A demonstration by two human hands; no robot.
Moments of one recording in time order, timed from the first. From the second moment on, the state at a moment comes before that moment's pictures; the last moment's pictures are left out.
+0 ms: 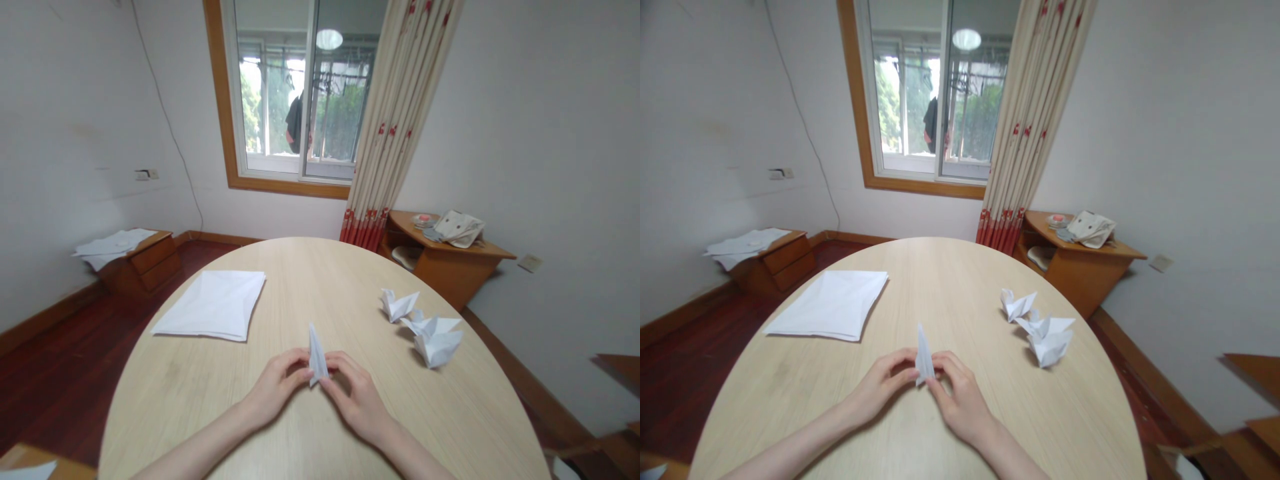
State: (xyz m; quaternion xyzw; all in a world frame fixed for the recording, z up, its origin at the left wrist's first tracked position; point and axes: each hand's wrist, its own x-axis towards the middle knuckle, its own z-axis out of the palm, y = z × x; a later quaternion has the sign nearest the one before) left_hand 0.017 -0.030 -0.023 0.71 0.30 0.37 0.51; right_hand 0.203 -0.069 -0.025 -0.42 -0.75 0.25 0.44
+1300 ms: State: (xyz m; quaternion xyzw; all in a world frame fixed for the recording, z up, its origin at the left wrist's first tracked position) left_hand 0.017 -0.030 -0.024 0.75 0.30 0.38 0.45; right_hand 0.201 -0.064 -0.033 -0.43 -0.61 0.45 0.48
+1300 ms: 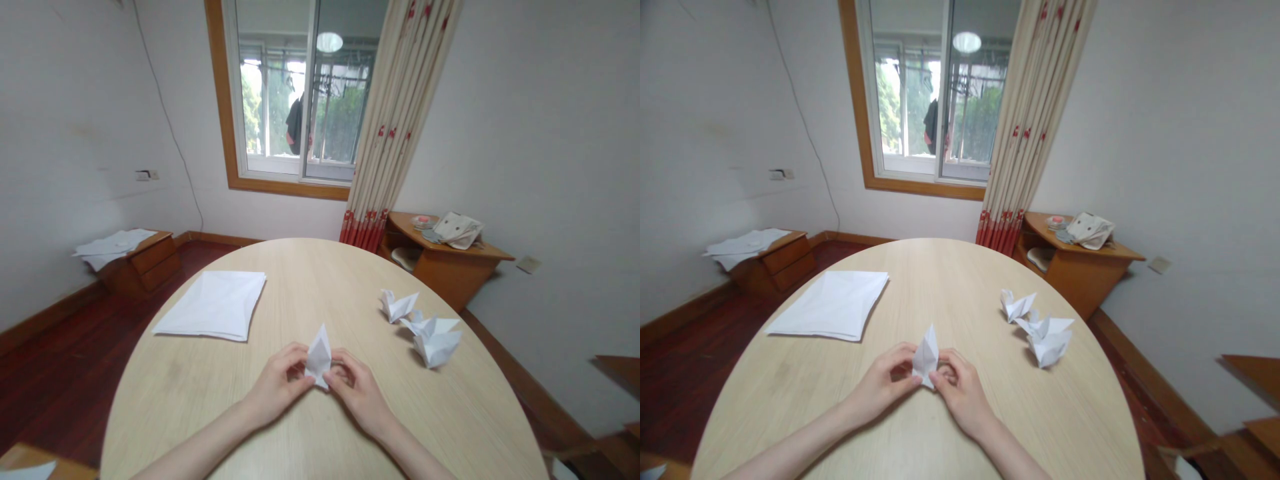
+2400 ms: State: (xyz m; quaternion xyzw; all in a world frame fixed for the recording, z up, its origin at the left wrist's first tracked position) left_hand 0.016 -0.032 -0.028 0.74 0.33 0.38 0.44; right_hand 0.204 -0.067 -0.026 -0.44 -0.67 0.36 0.47
